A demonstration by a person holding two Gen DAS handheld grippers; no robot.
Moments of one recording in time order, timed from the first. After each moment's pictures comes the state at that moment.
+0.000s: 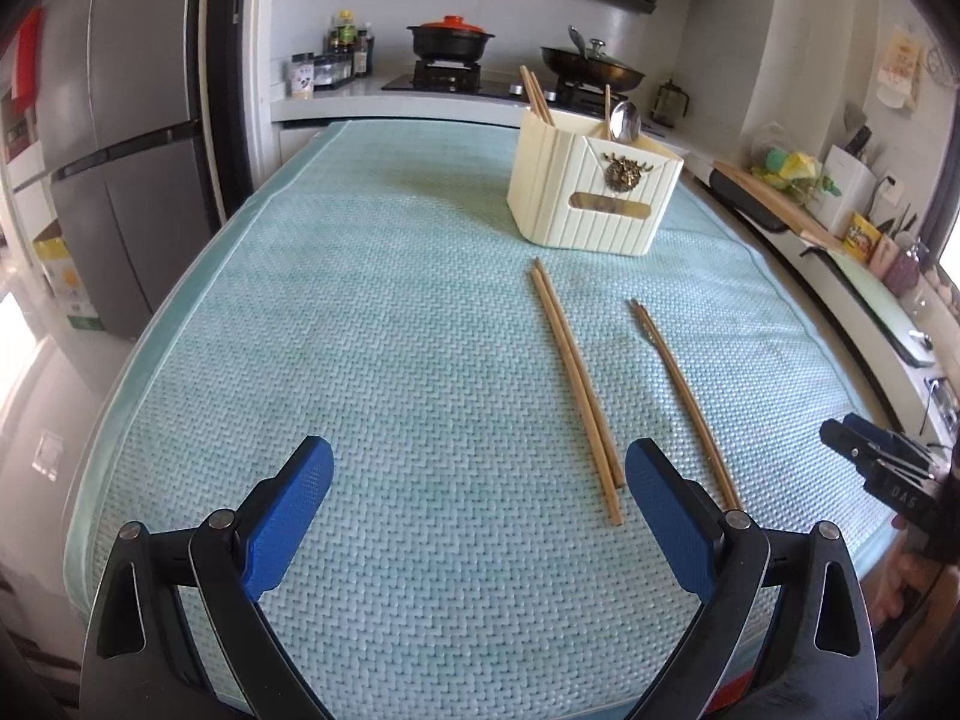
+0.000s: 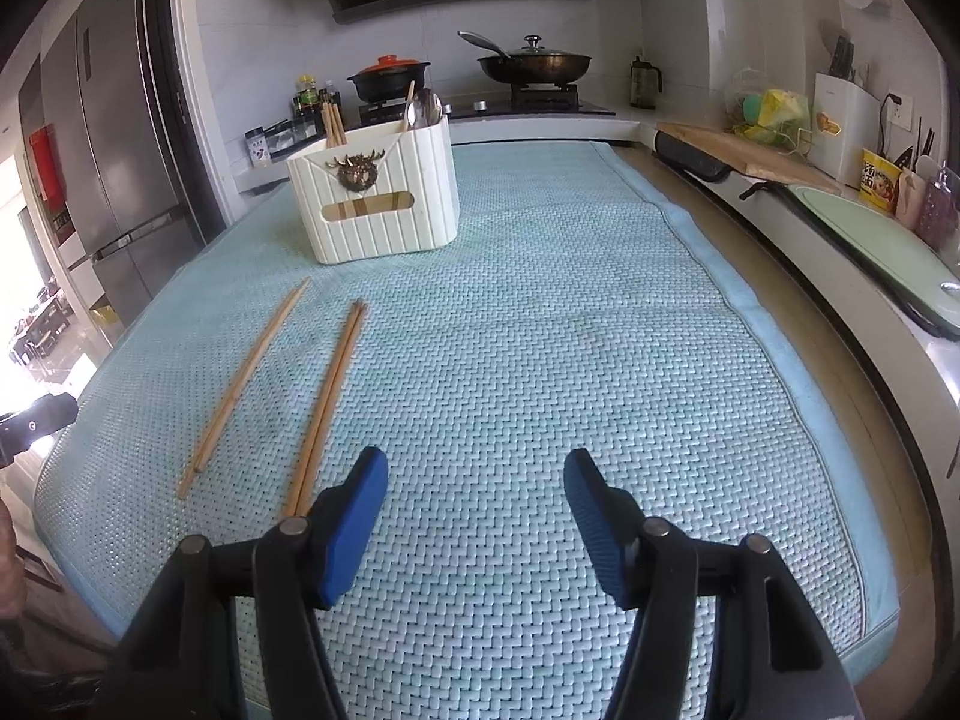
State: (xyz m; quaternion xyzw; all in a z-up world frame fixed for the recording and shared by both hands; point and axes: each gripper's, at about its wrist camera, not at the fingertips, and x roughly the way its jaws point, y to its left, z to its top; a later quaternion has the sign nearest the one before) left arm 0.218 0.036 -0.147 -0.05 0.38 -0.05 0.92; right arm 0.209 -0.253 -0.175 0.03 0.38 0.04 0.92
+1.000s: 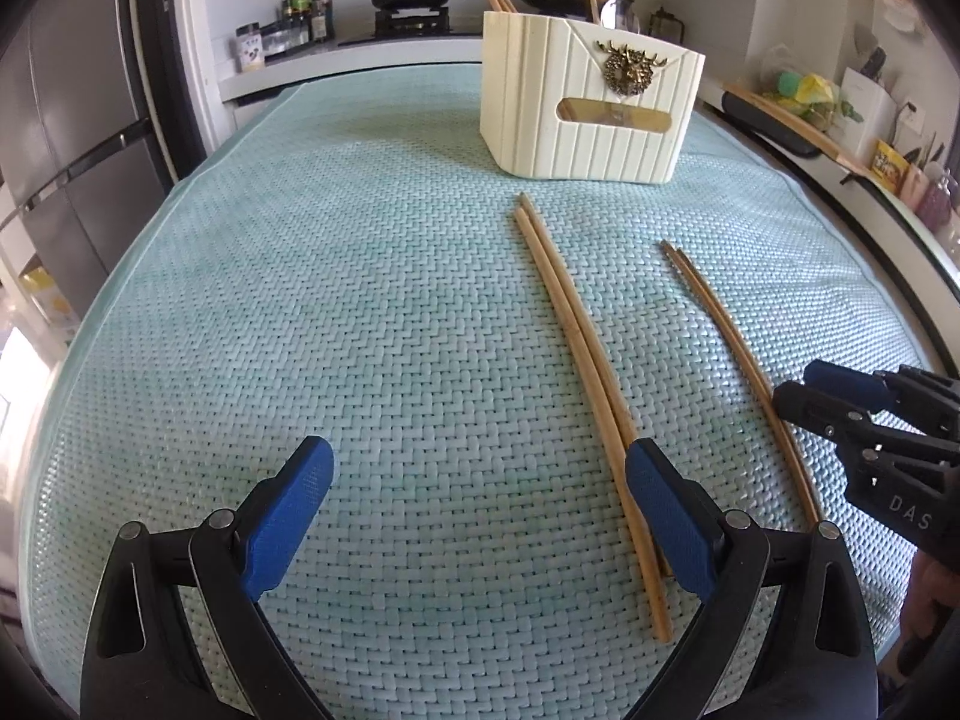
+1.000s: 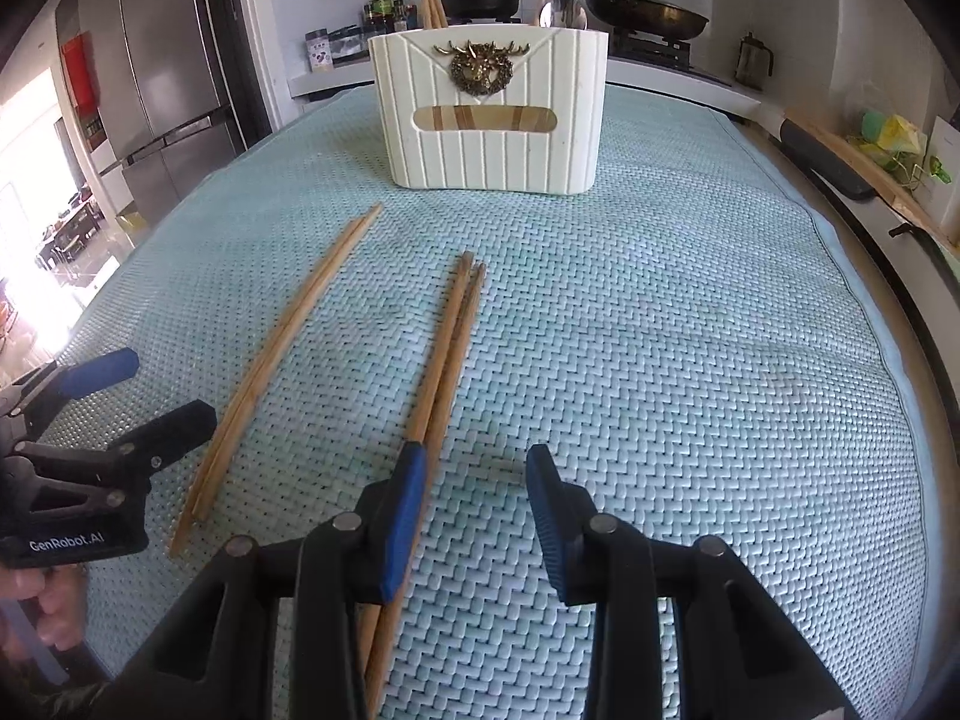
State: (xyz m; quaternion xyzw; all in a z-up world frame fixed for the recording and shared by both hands) left arm 0.290 -0.004 -0.208 0.01 0.43 -0.05 0.90; right arm 0.296 -0.170 -0.214 -0.04 0.44 0.10 0.89
